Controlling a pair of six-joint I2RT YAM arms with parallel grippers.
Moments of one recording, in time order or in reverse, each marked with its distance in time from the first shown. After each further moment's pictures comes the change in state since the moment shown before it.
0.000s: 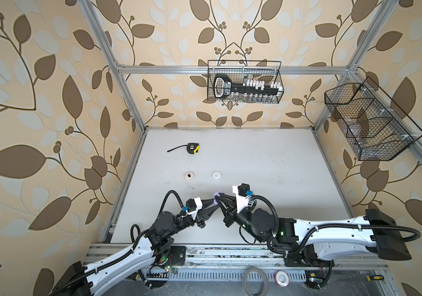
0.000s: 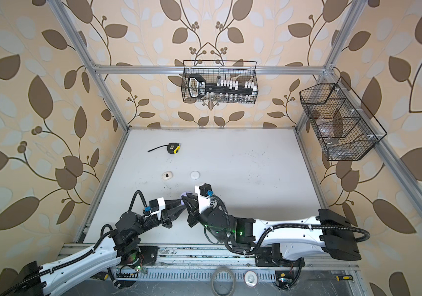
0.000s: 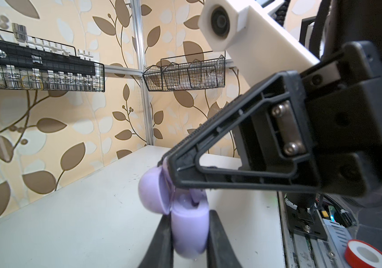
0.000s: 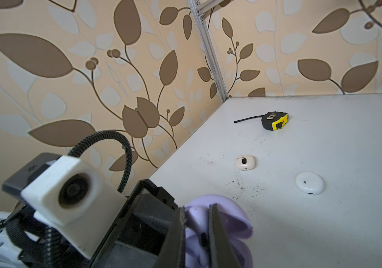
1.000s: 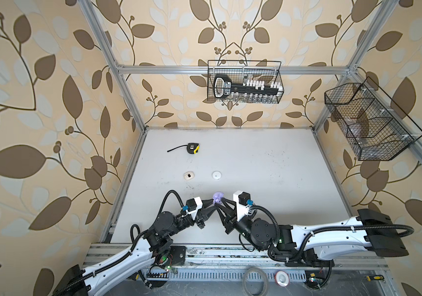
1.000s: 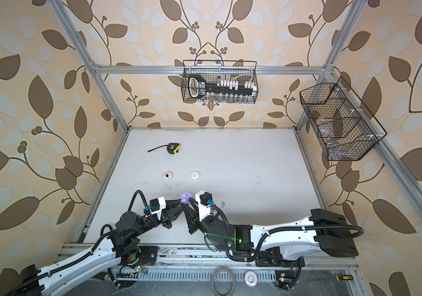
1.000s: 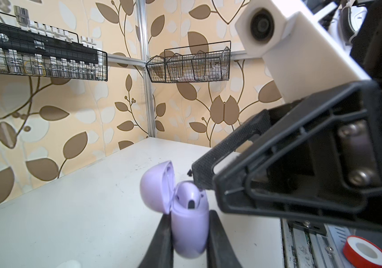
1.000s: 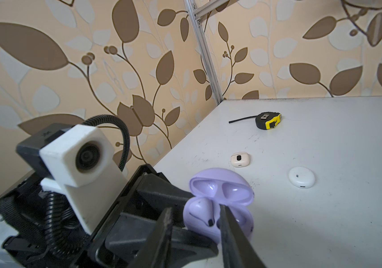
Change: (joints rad) left arm -0.001 -0.042 0.000 -0.079 -0.018 -0.010; right arm 0.086 0.022 -0.063 0.097 0.126 -0.037
